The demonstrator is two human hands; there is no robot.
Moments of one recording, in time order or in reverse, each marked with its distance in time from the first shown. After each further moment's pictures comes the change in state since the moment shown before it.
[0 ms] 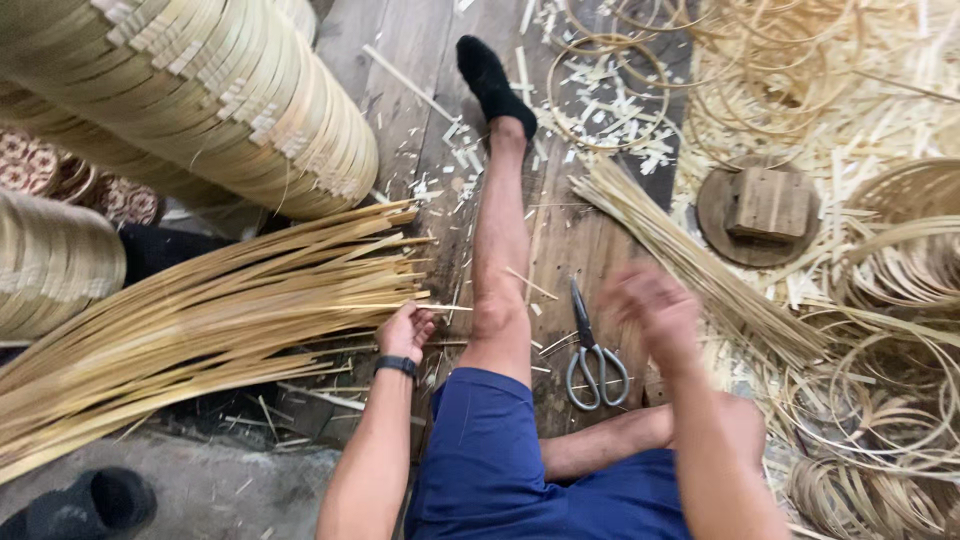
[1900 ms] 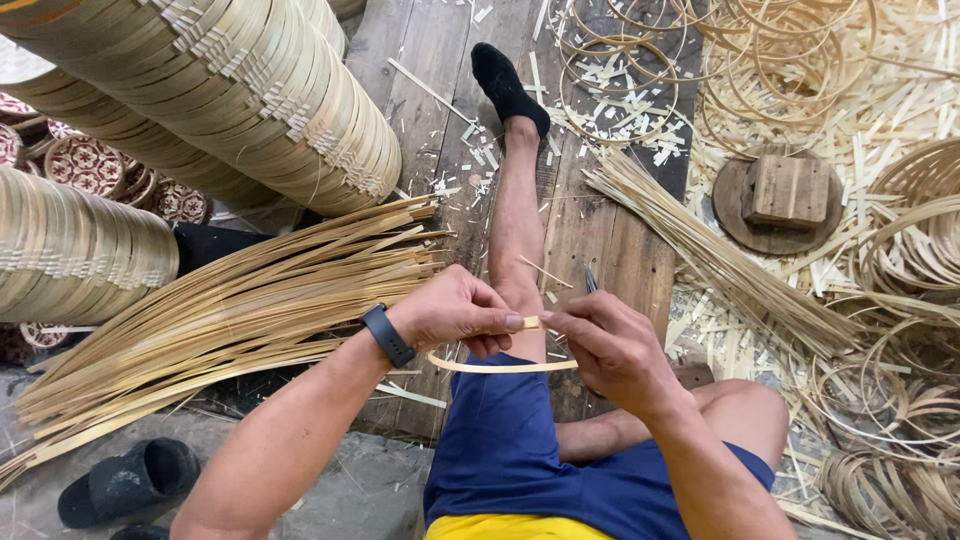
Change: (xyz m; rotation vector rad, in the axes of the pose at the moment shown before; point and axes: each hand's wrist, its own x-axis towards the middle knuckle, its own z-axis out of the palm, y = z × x) left_hand -0.273 0.145 0.133 1.062 -0.896 -0.068; right_hand -0.093 -0.110 0.072 -0.641 -0.318 -0.965
